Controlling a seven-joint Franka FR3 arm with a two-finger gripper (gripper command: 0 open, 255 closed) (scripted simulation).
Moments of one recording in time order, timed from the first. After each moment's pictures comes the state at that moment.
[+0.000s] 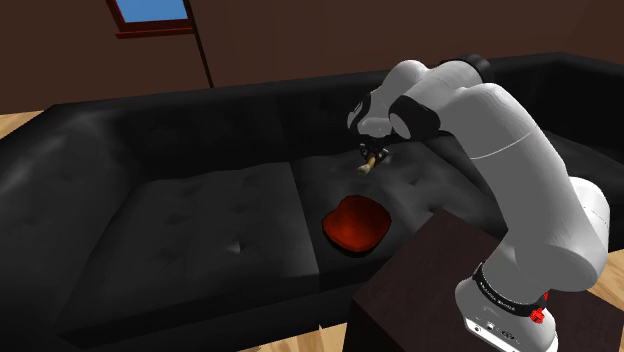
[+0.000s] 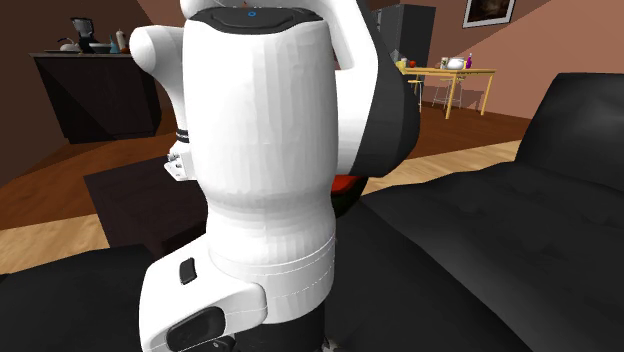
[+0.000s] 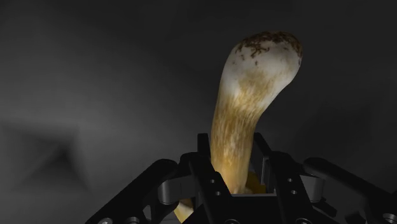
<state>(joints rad) 0.10 0.88 -0.61 -1.69 0.68 2.37 0.37</state>
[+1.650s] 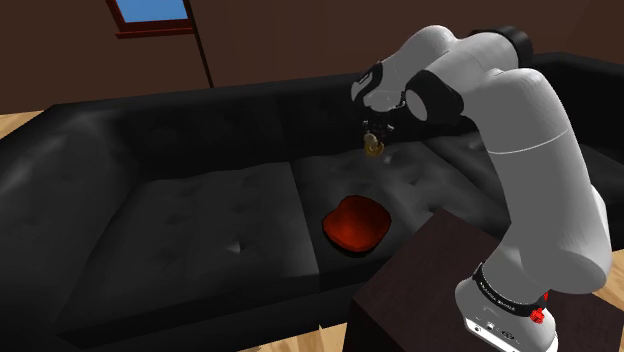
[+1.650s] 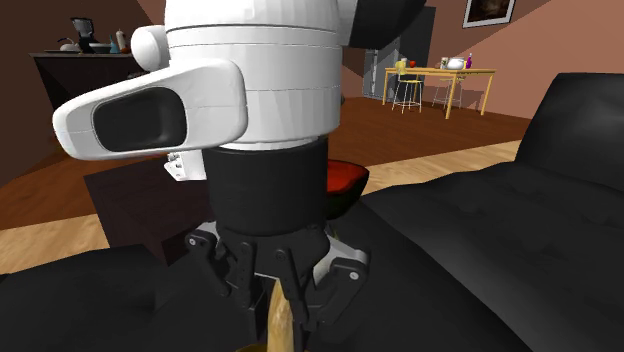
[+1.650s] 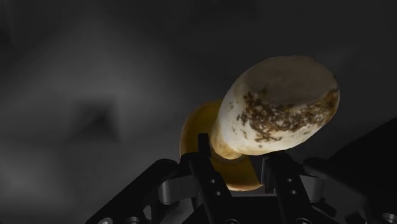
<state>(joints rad) 0.19 0.69 -0.74 -1.72 0.56 2.21 0.43</state>
